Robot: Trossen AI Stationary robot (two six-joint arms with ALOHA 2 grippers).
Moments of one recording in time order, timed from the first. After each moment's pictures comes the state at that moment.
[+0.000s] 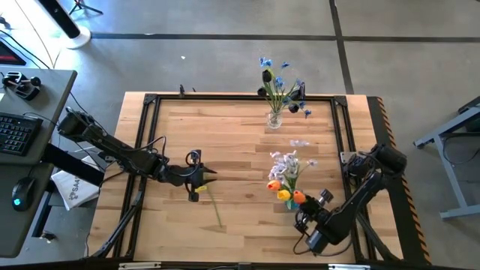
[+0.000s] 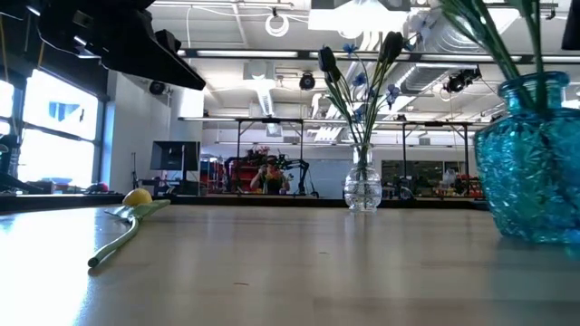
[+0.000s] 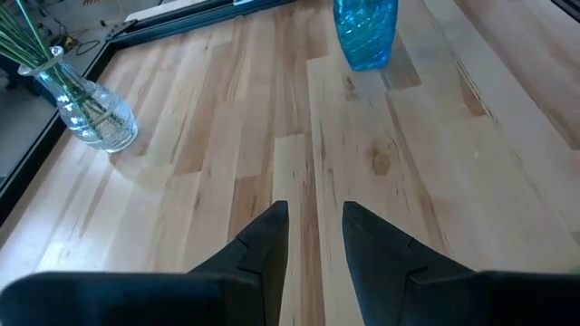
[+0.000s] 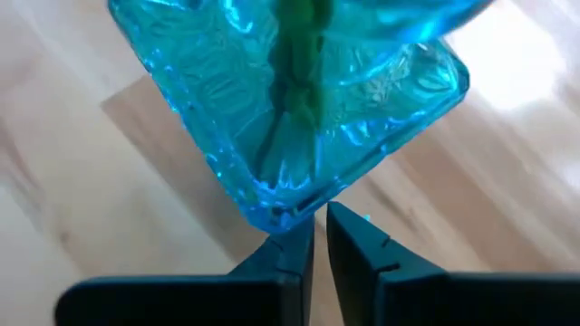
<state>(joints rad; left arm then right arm) -0.41 1.19 0.59 0.03 -0.48 0.00 0.91 1.80 1.09 -1.07 0.55 1.66</state>
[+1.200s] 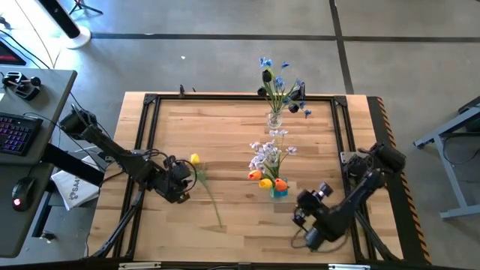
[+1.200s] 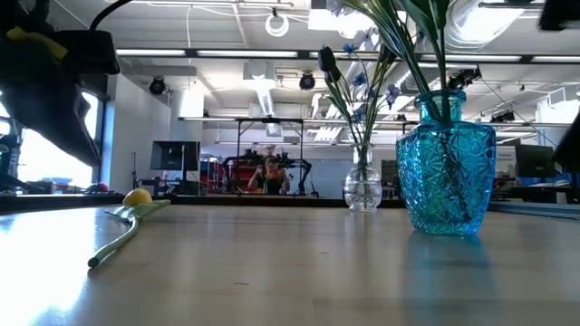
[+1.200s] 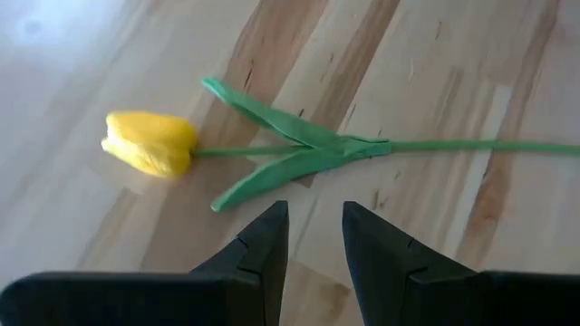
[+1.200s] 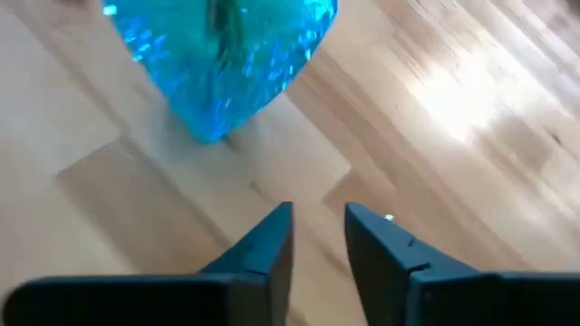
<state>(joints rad) -0.58 1.19 0.59 -0.62 -0.53 -0.91 0.87 1.80 1.12 -1.19 0.65 1.65</state>
